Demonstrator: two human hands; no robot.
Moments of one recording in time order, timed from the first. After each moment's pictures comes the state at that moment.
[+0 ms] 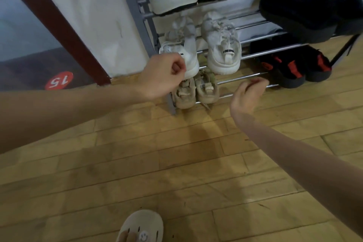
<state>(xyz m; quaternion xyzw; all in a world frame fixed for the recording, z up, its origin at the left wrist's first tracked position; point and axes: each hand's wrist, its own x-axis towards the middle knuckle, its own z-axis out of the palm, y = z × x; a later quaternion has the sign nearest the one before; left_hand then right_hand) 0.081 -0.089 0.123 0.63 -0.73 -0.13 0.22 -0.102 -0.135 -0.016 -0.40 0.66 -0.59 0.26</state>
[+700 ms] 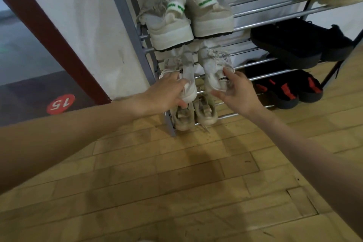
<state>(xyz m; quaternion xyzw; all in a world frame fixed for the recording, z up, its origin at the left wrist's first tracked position) 0.089 -0.136 0.118 0.57 -0.82 -0.01 -0.03 -0.123 -0.163 0.062 -0.74 0.54 -0.34 0.21</state>
